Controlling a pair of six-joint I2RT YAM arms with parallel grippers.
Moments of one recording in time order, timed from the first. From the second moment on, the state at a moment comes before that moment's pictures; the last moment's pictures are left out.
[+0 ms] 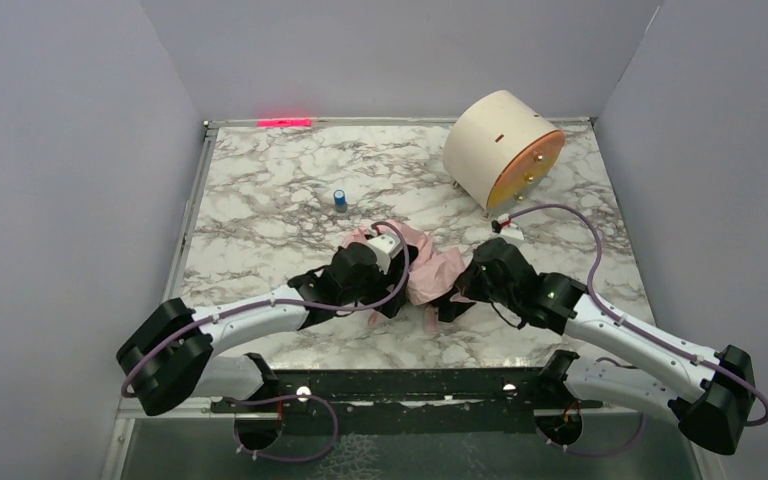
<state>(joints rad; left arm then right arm) -0.87 1.24 0.59 -0.01 0.00 -0.28 0.86 0.95 0.71 -0.52 0.34 0.90</state>
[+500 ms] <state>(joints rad) -0.95 1.55 0.70 0.05 -0.13 -0.24 0.86 0.94 0.70 -0.53 0.30 0.91</state>
